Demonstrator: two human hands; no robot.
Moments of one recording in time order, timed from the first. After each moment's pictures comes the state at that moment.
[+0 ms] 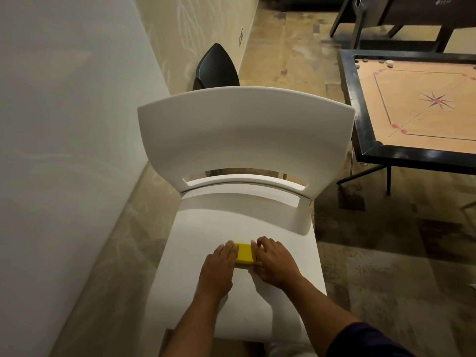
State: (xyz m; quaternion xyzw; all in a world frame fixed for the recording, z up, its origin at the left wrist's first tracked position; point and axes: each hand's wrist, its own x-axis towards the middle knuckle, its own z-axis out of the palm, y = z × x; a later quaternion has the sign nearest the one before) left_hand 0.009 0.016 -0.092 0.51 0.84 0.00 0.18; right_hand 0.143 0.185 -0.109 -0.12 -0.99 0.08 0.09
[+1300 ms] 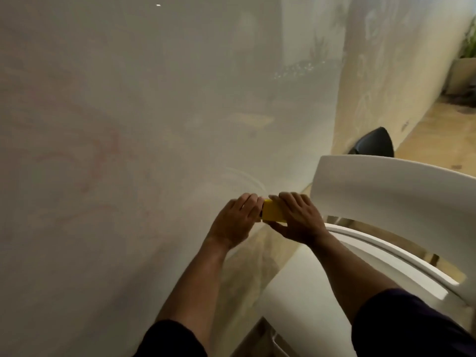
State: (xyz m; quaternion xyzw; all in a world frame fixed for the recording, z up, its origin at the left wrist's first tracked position) left_hand -0.078 -0.204 0.179 0.44 0.82 -0.06 -0.36; right_hand -0.053 0.031 0.144 0.22 -0.88 0.07 0.42
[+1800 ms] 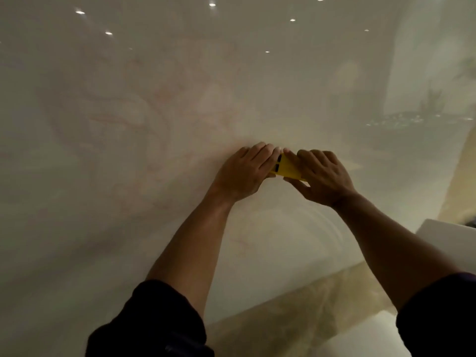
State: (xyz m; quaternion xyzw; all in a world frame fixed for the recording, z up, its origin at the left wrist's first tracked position) left_hand -0.048 -0.354 0.402 0.26 0.79 -0.24 -0.51; right_hand -0.117 -0.108 0.361 0.39 -0.69 0.03 0.60
